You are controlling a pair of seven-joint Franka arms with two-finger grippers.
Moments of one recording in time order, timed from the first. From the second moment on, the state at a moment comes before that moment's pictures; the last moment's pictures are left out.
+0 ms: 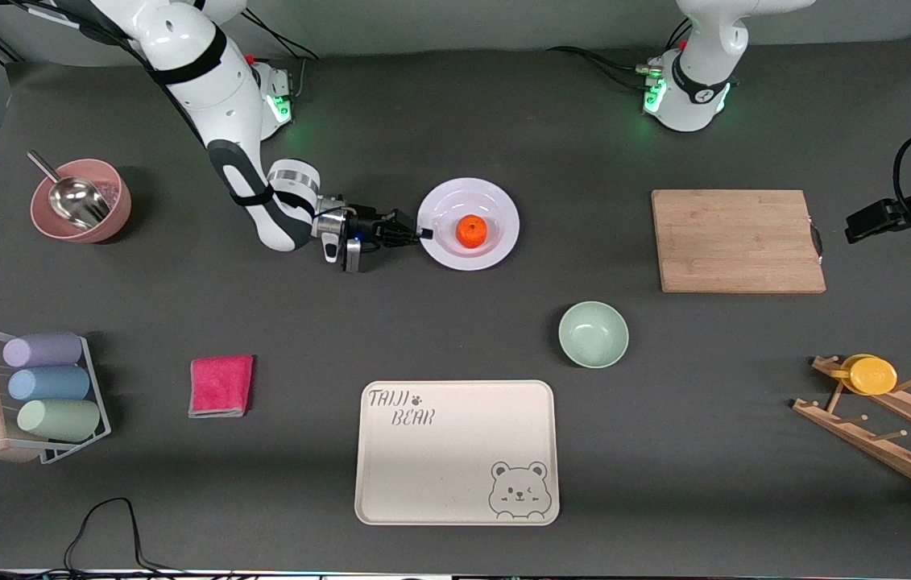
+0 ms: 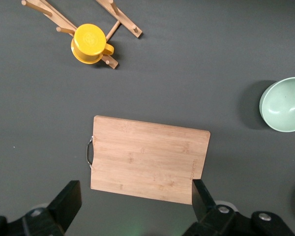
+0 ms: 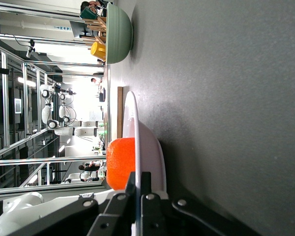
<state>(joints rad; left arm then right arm) 0.04 -0.02 0.02 -1.72 0.06 1.60 -0.07 0.45 0.57 0.10 -2.43 2.16 1.98 -1.52</state>
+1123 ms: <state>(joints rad) 0.04 0.06 0.02 -1.71 0.07 1.57 -0.07 0.38 0.25 -0.06 -2.38 1.78 1.93 -1.01</state>
